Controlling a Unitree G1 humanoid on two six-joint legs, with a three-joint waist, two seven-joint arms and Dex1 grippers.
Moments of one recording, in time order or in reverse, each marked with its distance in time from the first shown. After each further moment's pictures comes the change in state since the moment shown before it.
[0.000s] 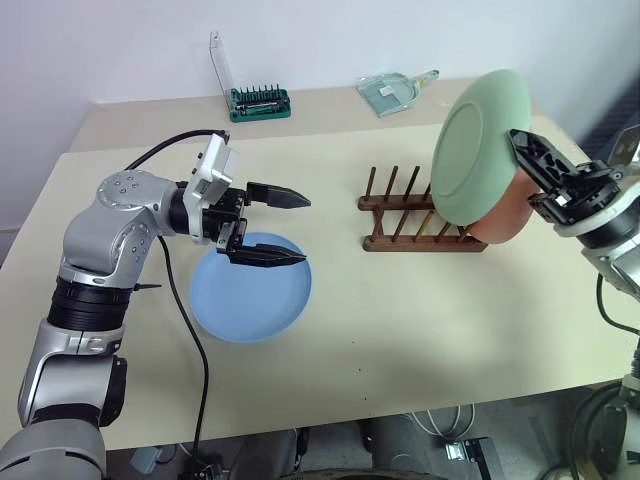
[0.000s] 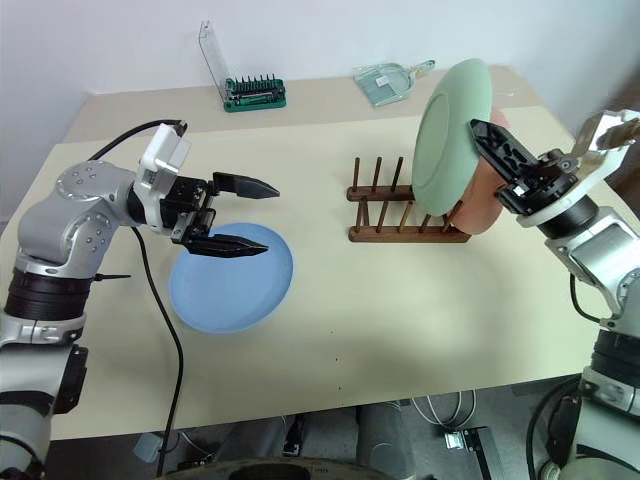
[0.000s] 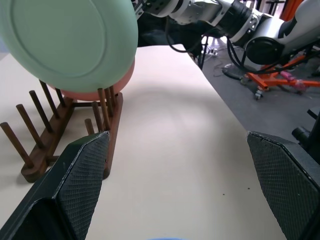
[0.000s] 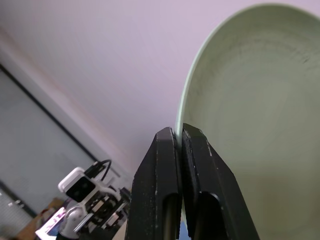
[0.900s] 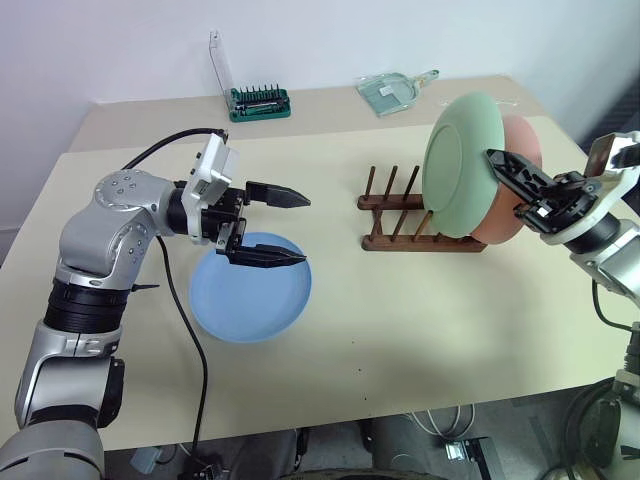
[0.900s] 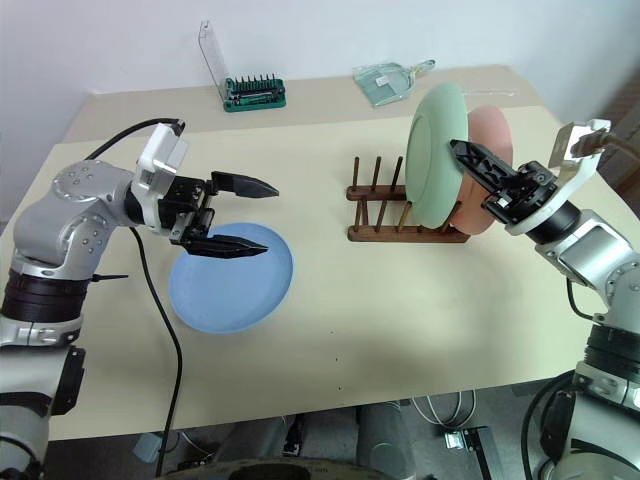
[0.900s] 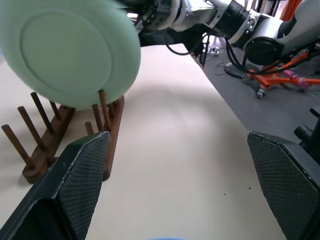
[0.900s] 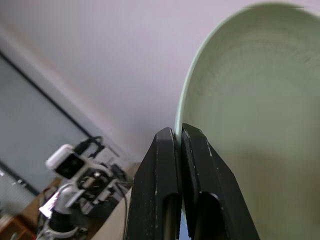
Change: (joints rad) left arm 0.007 0.010 0.003 -0.024 -0.008 0.003 0.012; right arm -0.010 0.016 -0.002 0.044 -0.143 0.073 0.099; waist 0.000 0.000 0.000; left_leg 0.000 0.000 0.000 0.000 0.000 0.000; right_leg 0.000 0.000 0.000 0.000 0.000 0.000
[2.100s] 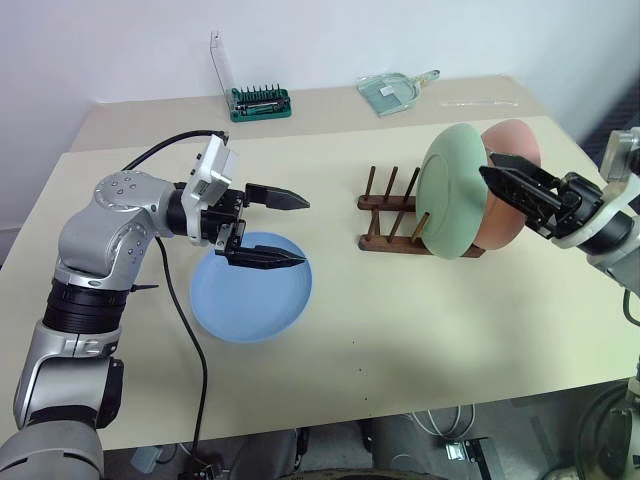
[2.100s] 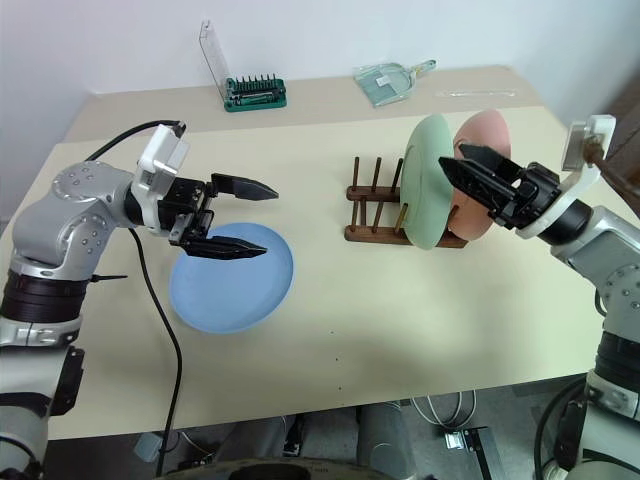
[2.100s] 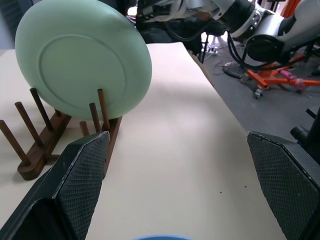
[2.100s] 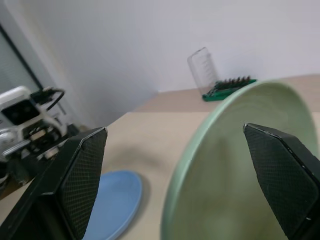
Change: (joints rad) left arm 0.002 0.004 0.000 -0.002 -0.002 0.018 -0.005; right arm 0.013 -0.055 0.010 -0.136 -0.368 -0.183 0.220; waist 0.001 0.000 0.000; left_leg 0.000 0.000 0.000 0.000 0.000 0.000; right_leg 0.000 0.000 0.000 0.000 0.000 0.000
